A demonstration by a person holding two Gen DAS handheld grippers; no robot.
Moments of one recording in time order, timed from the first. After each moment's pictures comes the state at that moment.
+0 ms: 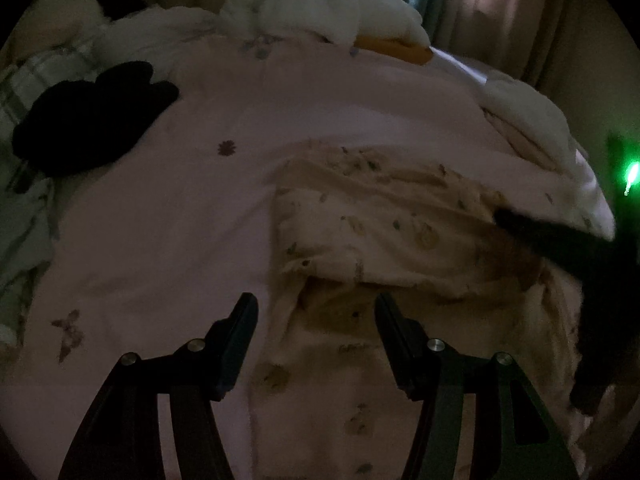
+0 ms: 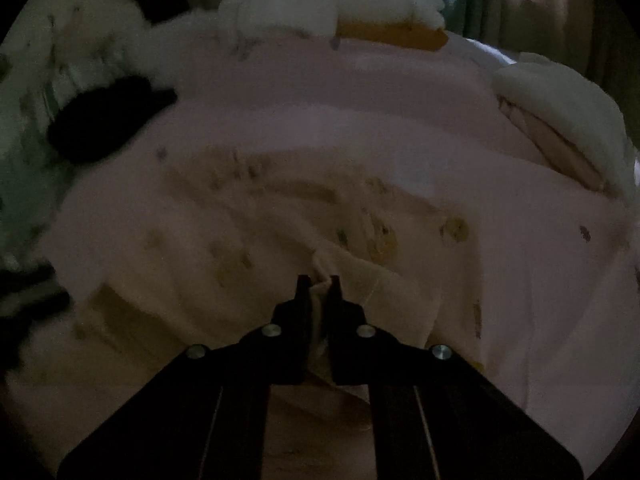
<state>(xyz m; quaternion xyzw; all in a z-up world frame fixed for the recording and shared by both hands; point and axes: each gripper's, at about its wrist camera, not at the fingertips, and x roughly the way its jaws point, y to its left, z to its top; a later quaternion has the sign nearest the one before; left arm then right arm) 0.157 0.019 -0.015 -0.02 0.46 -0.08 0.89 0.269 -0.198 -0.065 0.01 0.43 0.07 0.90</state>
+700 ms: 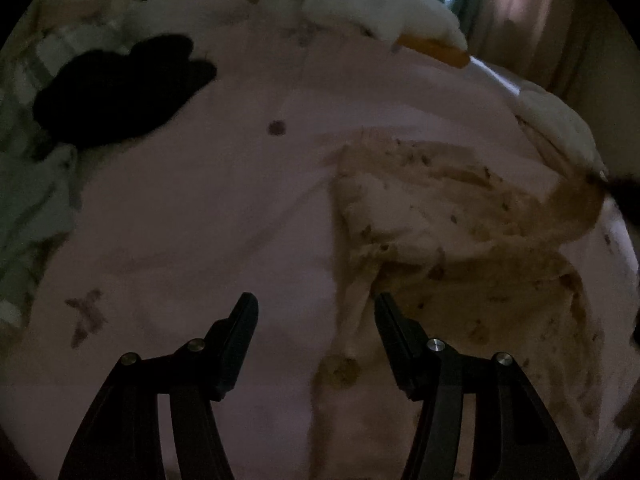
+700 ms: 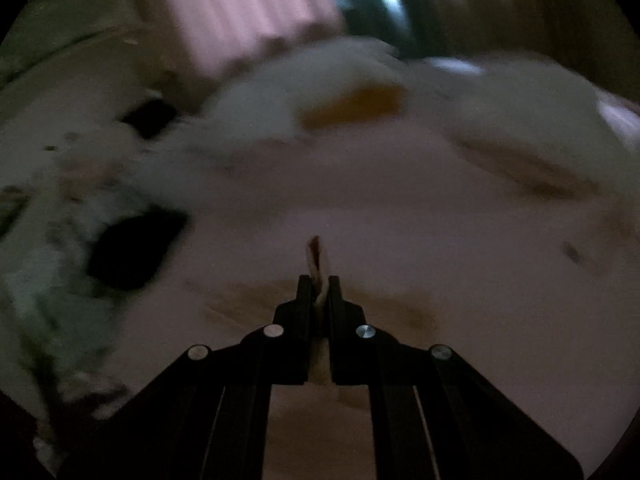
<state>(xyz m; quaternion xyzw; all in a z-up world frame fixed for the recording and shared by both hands) 0.163 0.056 -0.041 -0.05 0.47 -0.05 0.88 0.266 -0.274 -0.018 0.16 0.36 0.05 0.92</state>
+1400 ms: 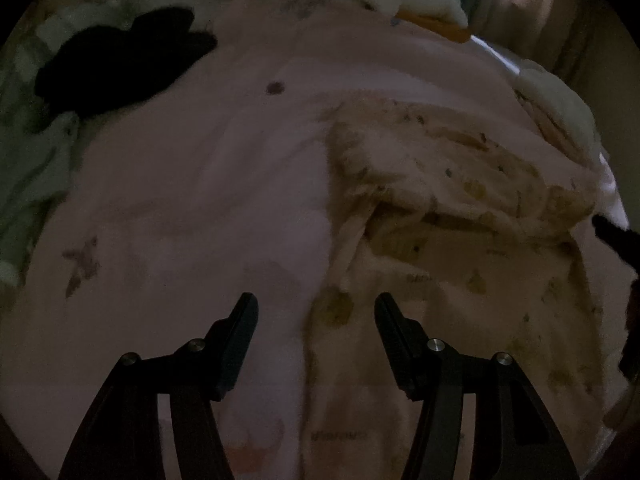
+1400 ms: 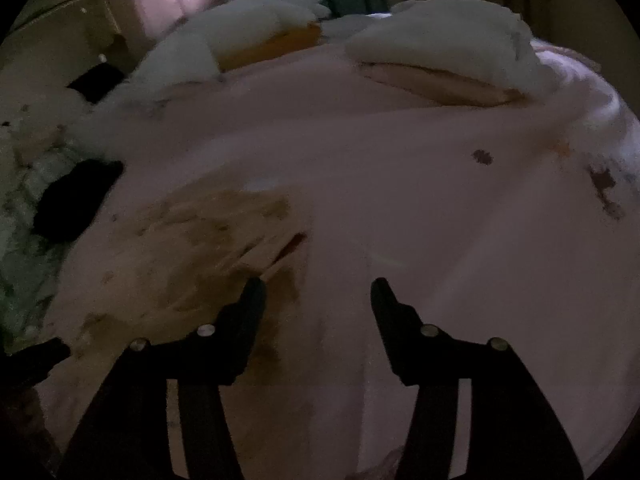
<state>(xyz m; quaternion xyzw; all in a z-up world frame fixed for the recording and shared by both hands) 0.140 0.053 -0.053 -0.06 0.51 -0.05 0.86 0.200 -0.322 -0.069 0.13 0.42 0.01 0.90</state>
